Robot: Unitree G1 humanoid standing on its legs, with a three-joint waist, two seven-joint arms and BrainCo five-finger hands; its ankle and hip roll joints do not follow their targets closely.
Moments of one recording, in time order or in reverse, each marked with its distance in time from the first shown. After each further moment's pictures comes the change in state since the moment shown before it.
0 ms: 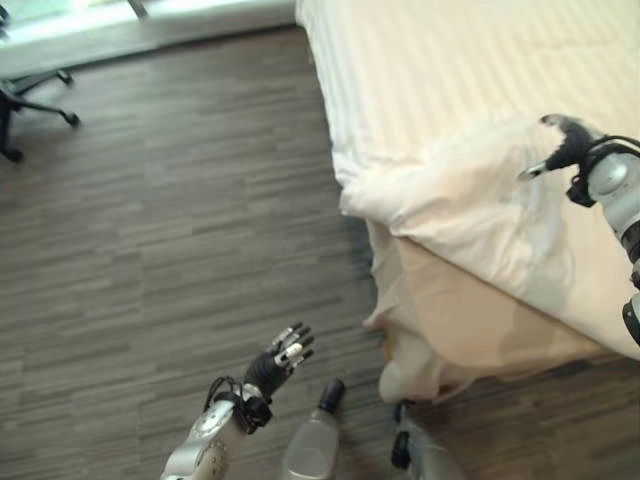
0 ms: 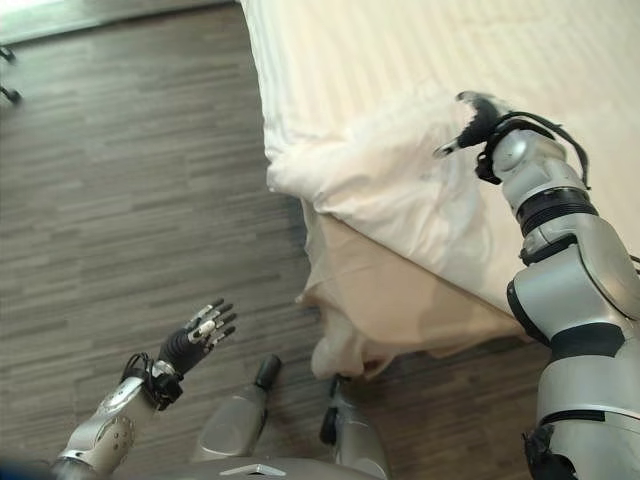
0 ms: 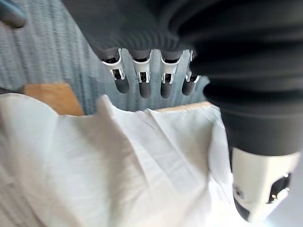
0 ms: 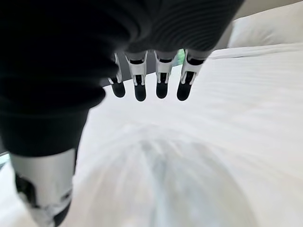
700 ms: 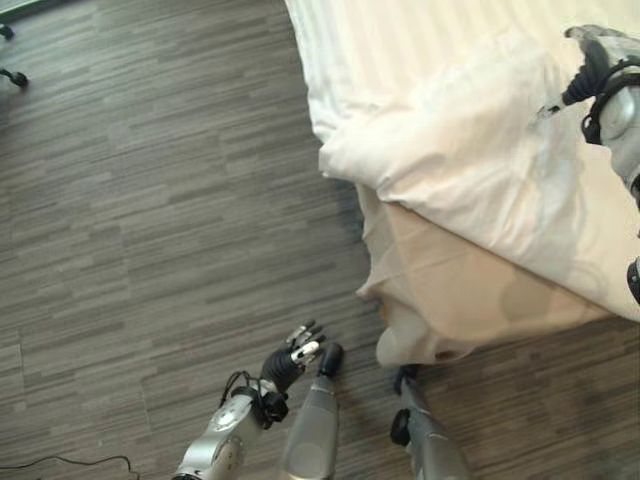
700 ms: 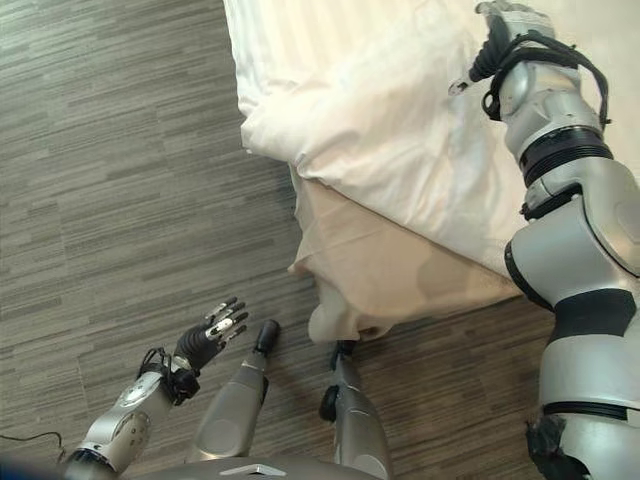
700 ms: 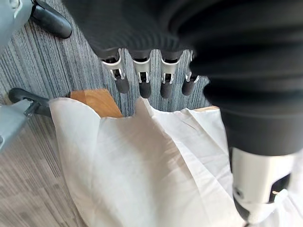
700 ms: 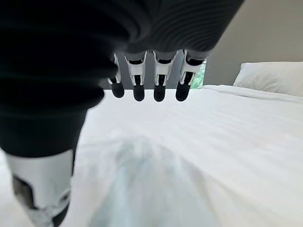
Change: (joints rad) left arm -0.065 -0.018 -0.094 0.013 0.035 -0.027 0.069; right arm -0.255 0.052 0.208 -0.024 -0.156 0.050 -0.129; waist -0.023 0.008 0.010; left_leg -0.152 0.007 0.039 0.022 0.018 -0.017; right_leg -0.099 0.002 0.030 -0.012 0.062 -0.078
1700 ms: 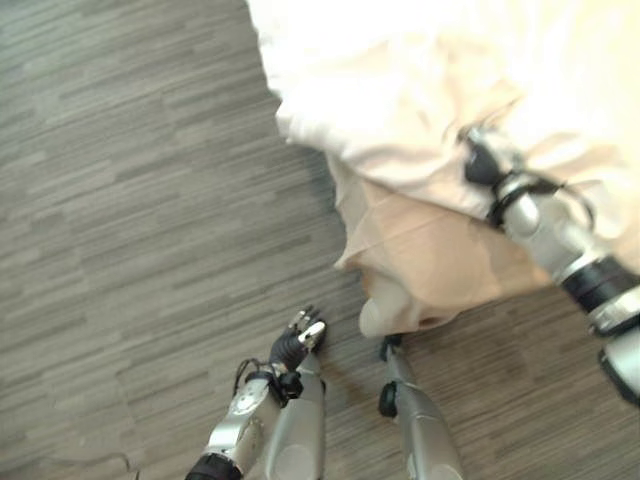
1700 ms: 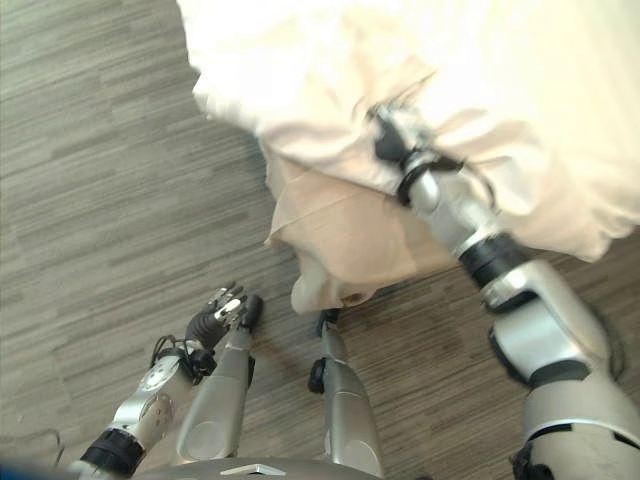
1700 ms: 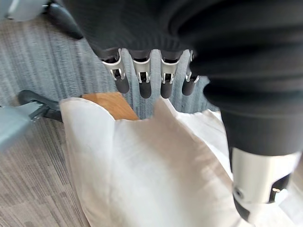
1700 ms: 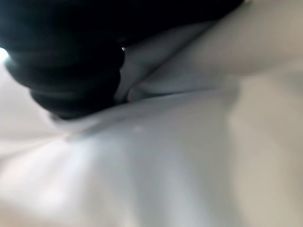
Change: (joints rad) left arm -0.057 -0.116 0.037 0.115 0.072 -0.079 0.116; right arm 0.765 0.147 -0.330 -0.827 -0.159 -0.027 -0.083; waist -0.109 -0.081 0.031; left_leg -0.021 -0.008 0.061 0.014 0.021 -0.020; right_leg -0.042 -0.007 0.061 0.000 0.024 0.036
